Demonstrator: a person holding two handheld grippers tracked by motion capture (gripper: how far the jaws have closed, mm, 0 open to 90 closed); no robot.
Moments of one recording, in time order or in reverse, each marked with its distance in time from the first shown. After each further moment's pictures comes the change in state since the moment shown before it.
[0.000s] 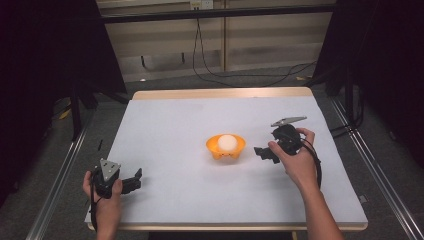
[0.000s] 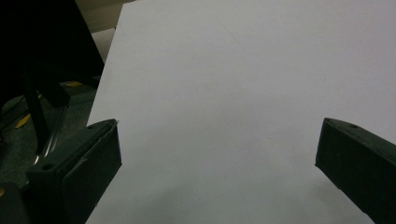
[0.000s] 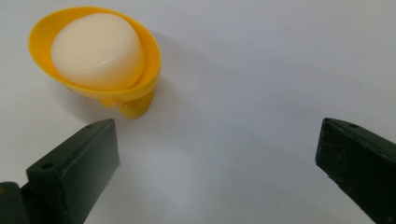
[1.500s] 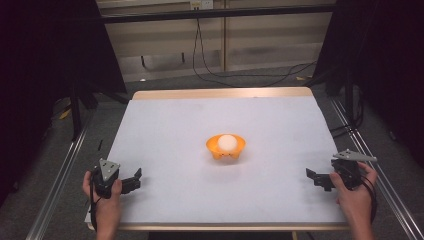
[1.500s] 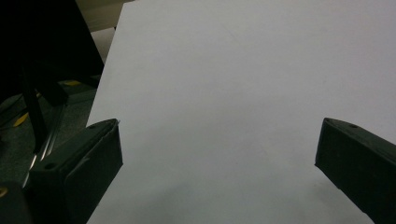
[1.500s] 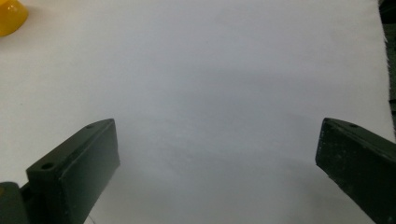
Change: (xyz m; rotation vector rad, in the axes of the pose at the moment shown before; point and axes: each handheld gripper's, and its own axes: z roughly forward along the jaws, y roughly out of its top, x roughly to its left) left arm 0.001 0.000 0.000 -0.001 -0.005 -0.015; right arm -0.081 -0.138 -0.065 -0.119 -0.171 0.170
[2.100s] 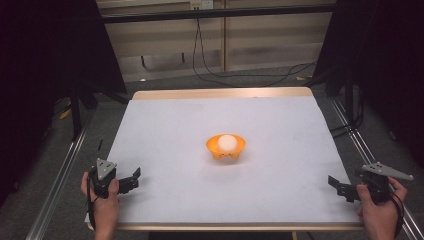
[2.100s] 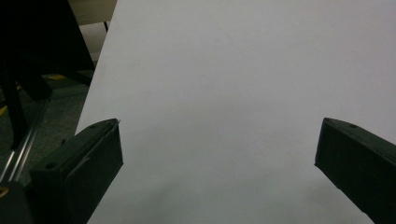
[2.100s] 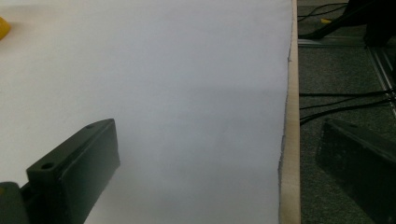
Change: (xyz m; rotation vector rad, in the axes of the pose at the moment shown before) left arm 0.009 -0.001 0.000 -0.009 -0.055 -0.065; right arm -0.035 -0.035 -0.039 -0.088 -0.043 0.079
